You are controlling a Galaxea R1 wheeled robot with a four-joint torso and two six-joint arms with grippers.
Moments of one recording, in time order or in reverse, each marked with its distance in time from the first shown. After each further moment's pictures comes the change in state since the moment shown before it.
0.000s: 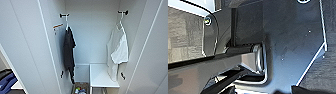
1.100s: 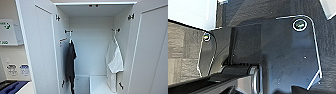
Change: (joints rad) left arm 0.030 -0.003 -0.022 0.000 0.007 0.000; right arm -0.029 0.051 -0.091 -0.005 -0.011 0.000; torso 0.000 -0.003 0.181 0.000
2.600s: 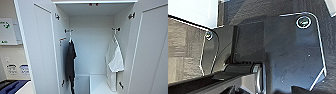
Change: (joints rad) left arm 0.000 0.005 0.000 0.006 0.000 0.000; right arm 0.000 0.012 -0.001 0.000 0.000 0.000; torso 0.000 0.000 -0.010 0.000
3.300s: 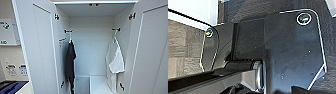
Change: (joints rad) left arm 0.005 0.000 0.000 0.001 0.004 0.000; right arm -0.010 0.002 0.000 -0.001 0.000 0.000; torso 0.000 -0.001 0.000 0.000
